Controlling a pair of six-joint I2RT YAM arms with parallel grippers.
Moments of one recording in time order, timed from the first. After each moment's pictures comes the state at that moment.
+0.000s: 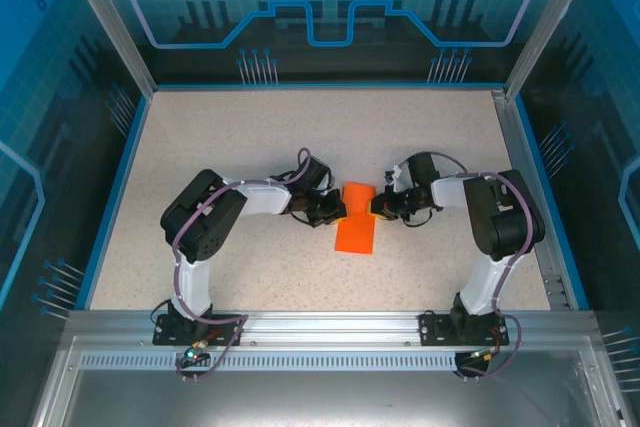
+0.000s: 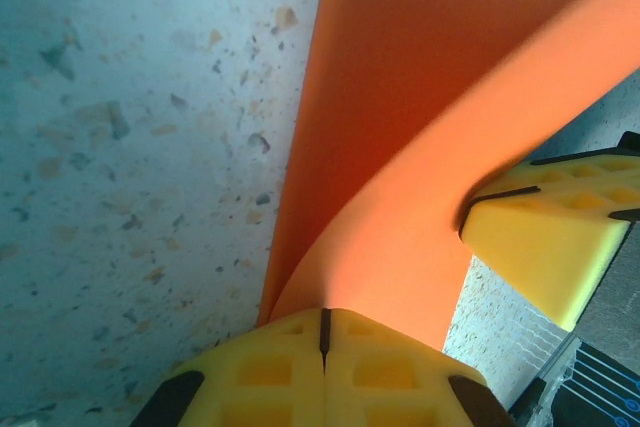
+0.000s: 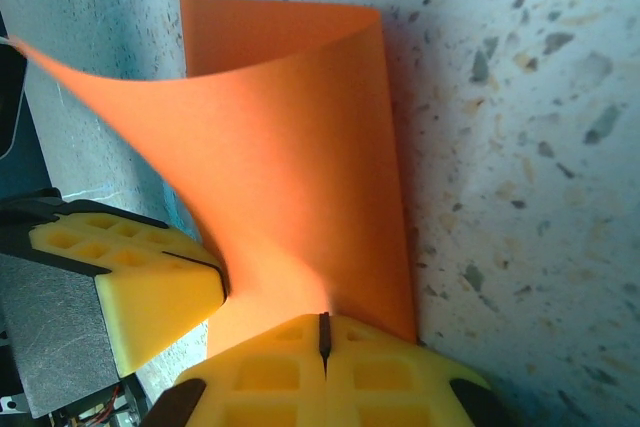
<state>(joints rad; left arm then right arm) -0.61 1.97 1.07 -0.09 0.49 -0.98 0.21 1.83 0.83 -0.18 -0.76 0.47</state>
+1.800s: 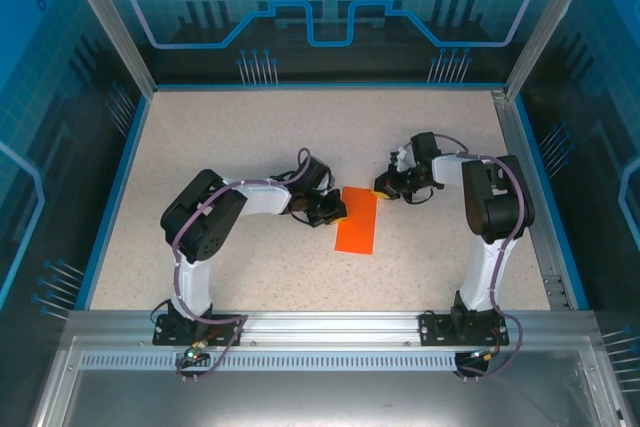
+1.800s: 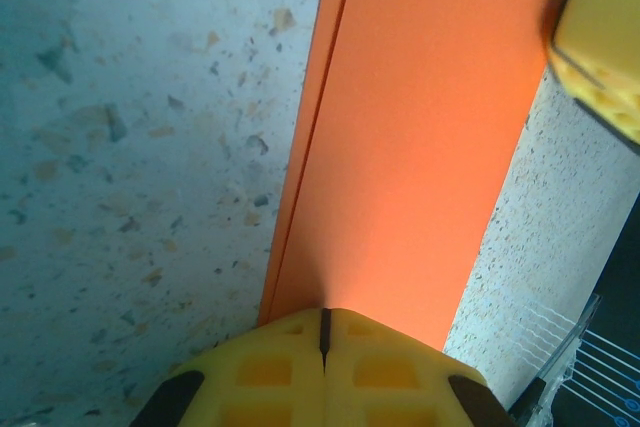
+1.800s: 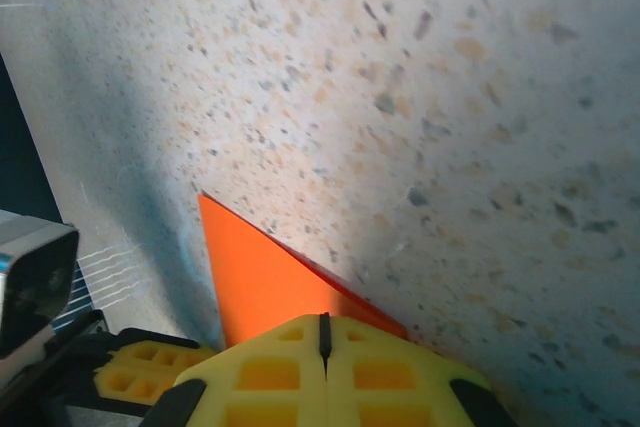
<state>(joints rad) -0.61 1.97 1.07 -0.09 0.49 -0.98 0.14 1.98 1.10 -0.33 -0.76 0.49</state>
